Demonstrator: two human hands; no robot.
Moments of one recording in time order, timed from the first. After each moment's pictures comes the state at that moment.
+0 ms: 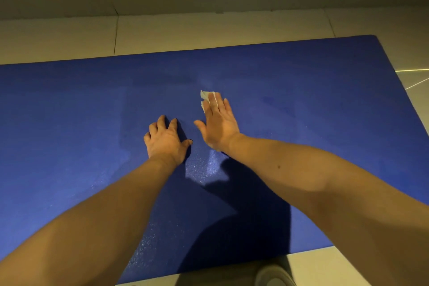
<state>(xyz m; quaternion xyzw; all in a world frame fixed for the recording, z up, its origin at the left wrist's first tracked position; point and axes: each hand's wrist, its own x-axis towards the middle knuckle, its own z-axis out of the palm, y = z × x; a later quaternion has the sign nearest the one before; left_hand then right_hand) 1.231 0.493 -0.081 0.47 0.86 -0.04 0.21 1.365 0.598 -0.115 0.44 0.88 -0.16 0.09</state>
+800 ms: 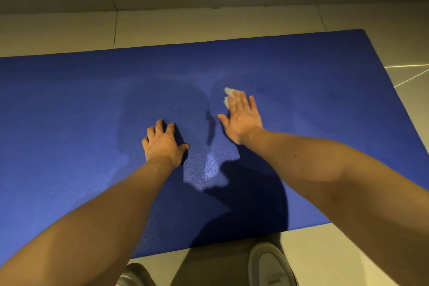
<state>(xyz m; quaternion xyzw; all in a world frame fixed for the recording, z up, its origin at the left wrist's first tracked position) 1.246 0.450 -0.076 0.47 0.85 -0.05 0.22 1.437 0.595 -0.104 0.48 0.86 -0.12 0.13</state>
